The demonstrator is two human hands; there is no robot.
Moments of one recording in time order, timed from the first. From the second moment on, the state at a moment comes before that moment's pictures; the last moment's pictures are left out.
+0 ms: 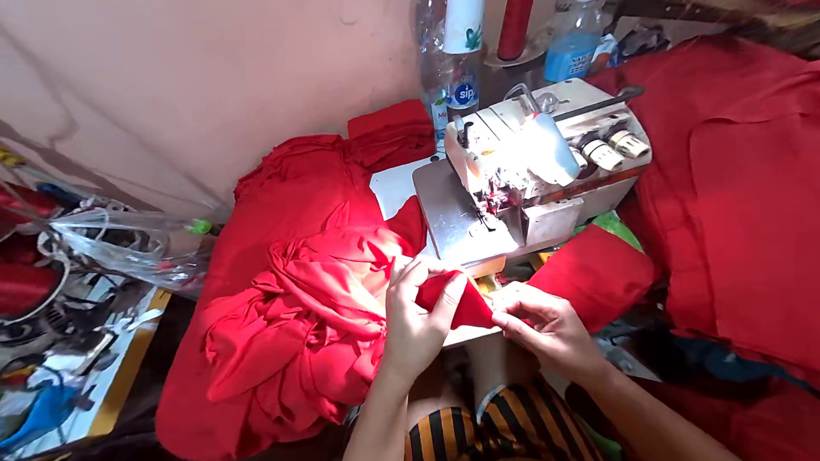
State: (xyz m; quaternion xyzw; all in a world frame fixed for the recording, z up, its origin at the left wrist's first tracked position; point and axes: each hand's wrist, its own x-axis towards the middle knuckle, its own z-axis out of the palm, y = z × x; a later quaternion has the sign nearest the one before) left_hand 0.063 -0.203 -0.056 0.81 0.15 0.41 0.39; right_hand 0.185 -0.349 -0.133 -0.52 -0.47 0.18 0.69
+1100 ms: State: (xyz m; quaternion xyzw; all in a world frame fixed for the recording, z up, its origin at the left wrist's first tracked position) left_hand 0.133 -0.205 -0.083 0.90 0.25 0.36 0.07; right_hand 0.183 -0.333 -0.140 -0.58 -0.27 0.23 0.73
